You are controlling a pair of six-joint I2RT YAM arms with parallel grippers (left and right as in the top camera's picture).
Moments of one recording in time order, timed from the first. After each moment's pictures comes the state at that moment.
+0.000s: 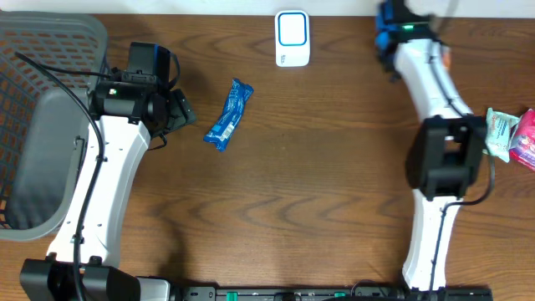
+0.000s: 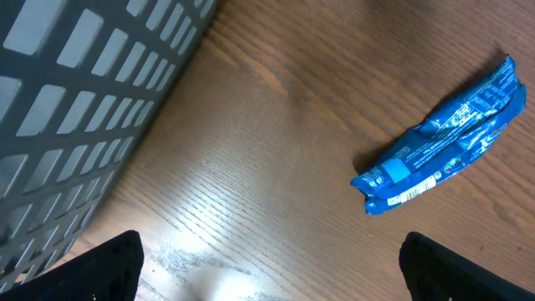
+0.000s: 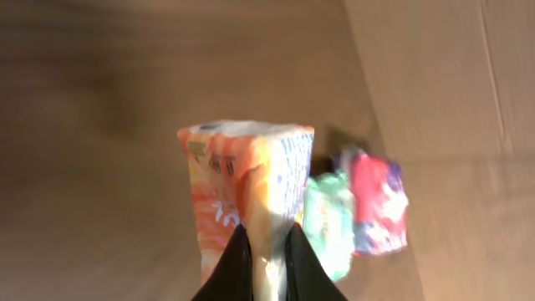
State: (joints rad) left arm -0.10 1.54 1.45 -1.14 -0.22 -0.56; right arm 0.01 2.37 2.12 -1.04 0.92 0.22
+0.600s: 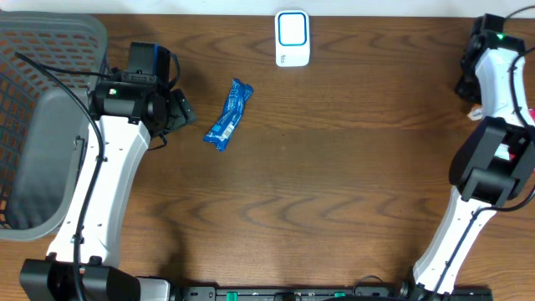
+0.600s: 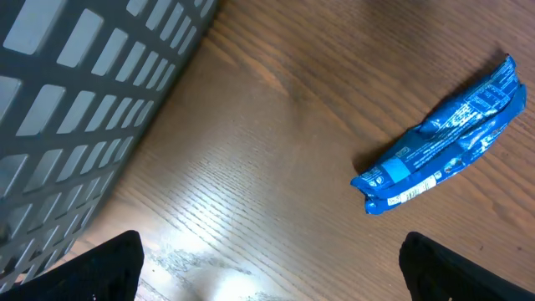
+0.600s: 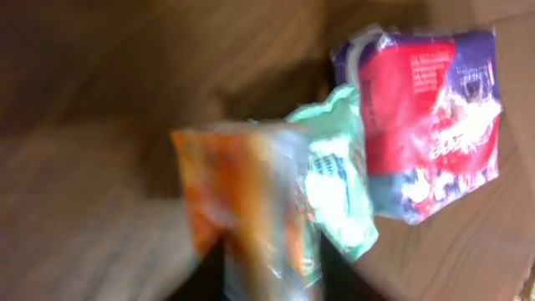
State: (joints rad) left arm -0.10 1.54 1.45 -1.14 -0.22 -0.56; right arm -0.29 2.37 2.10 -1.14 0.58 0.32
